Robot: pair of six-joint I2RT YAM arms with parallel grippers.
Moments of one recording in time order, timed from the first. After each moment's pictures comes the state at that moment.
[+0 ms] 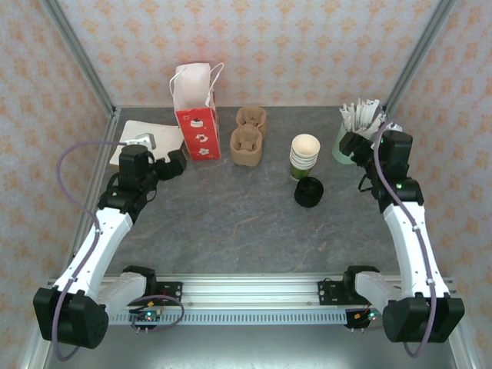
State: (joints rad) left arm -0.11 1.01 0.86 -0.40 0.02 -0.43; right arm -0.04 1.03 1.06 -0.52 -0.09 0.46
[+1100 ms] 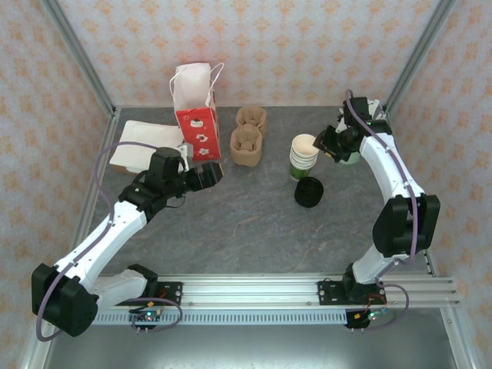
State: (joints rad) left arm -0.36 1.10 0.88 -0.42 0.21 -0.68; right arm 0.07 1.64 1.50 -0.91 -0.30 0.56
